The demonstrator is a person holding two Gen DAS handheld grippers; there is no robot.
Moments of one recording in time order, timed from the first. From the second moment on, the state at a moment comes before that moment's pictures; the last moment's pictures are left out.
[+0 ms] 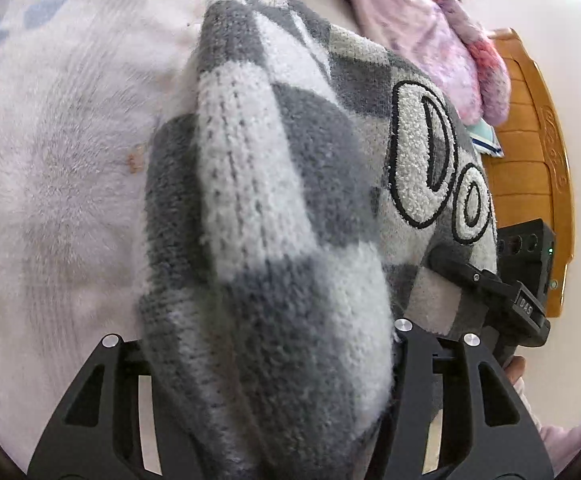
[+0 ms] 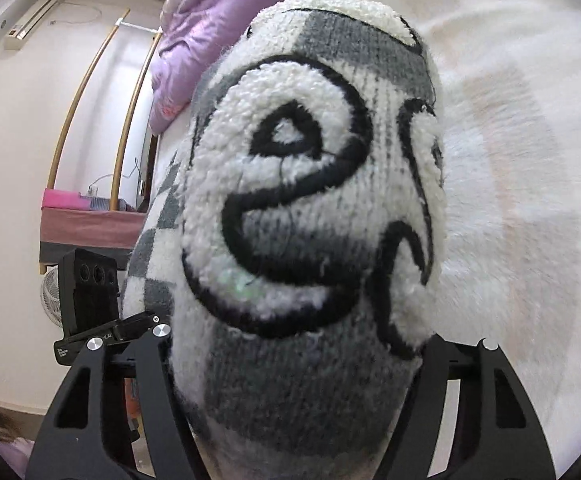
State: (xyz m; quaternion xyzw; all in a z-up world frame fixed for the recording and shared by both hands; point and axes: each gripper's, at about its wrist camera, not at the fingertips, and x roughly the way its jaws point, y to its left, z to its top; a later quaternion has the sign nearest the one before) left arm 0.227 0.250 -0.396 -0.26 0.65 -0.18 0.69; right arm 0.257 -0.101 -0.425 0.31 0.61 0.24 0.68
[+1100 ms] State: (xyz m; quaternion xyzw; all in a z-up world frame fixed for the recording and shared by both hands) left arm 0.117 -0.157 -0.157 -0.16 0.61 -0.27 0.73; right arm 0.101 -0.423 -0.193 0.33 0.50 0.15 0.78
